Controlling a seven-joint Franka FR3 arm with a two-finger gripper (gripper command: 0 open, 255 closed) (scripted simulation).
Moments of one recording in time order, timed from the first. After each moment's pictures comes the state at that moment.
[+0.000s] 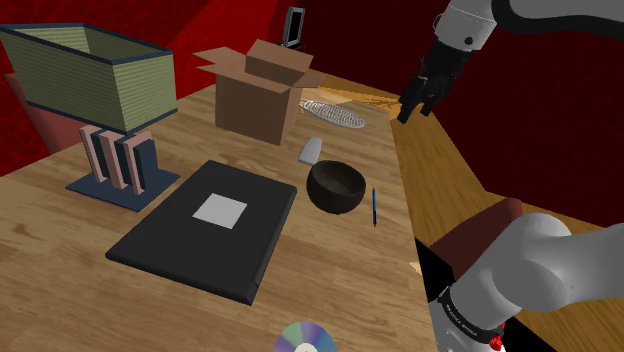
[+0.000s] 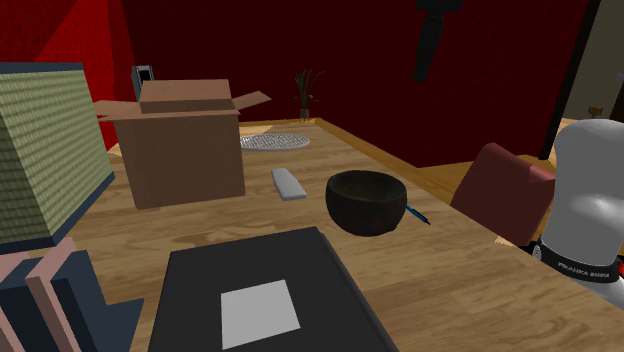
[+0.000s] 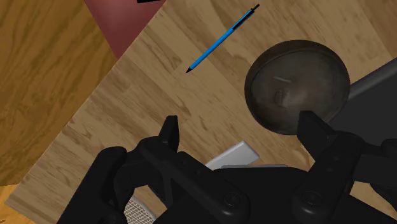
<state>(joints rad) 0.02 -0.76 0.06 -2.29 -0.09 1.64 0.13</state>
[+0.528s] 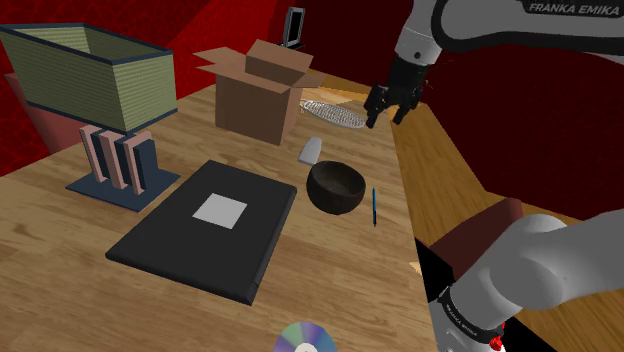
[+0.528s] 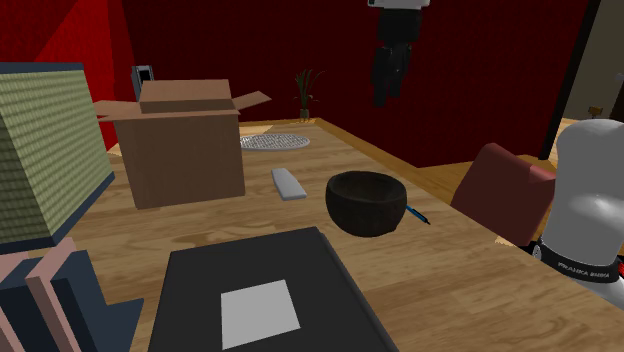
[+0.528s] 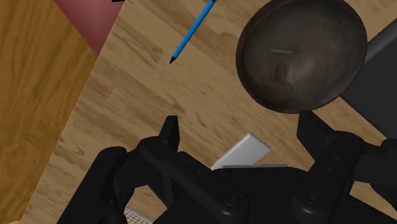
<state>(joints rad) -0.02 -0.57 0.10 -2.28 -0.07 1.78 0.29</state>
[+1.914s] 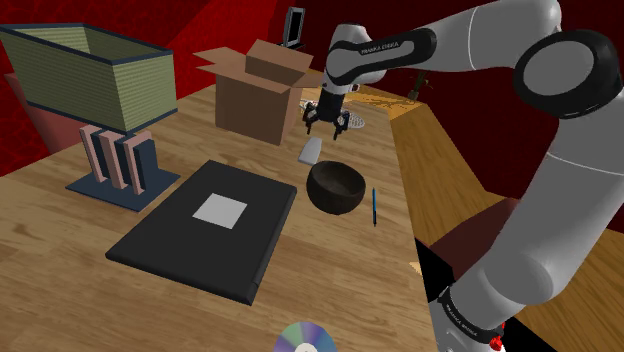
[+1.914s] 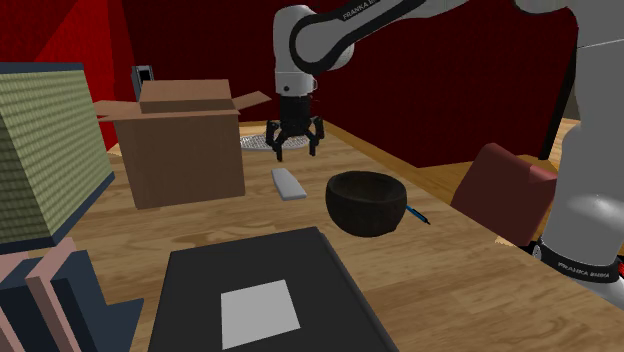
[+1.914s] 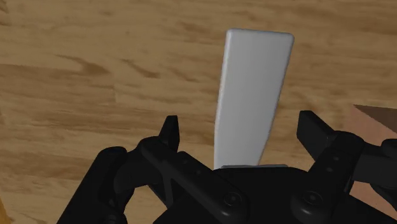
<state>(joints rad) -0.13 0.23 0.09 -1.82 -0.05 2.05 0.77</state>
